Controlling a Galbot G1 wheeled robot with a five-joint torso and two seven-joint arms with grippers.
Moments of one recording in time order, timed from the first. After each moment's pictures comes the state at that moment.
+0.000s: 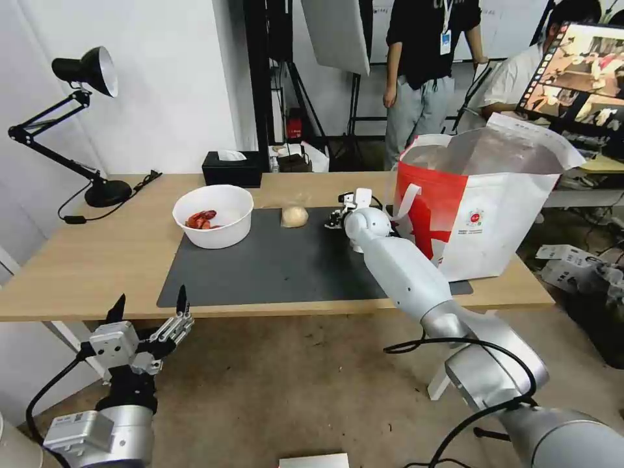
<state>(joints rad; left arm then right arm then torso) 1.85 -1.41 -0.60 -2.50 -0.23 0.06 -0.25 -0.17 1.47 -0.10 0.86 0.87 -0.53 0.35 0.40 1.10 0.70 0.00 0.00</state>
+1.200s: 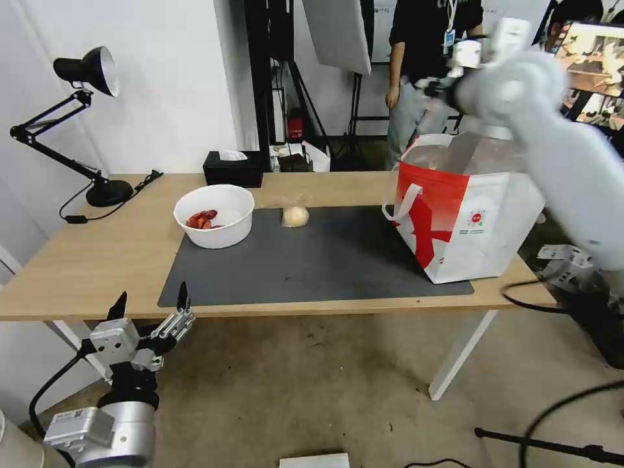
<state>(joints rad) 1.83 -1.41 -0.59 -2.50 -0.24 0.07 -0.25 0.08 0.75 -0.17 1.54 1.59 -0.72 0.71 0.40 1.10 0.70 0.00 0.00</state>
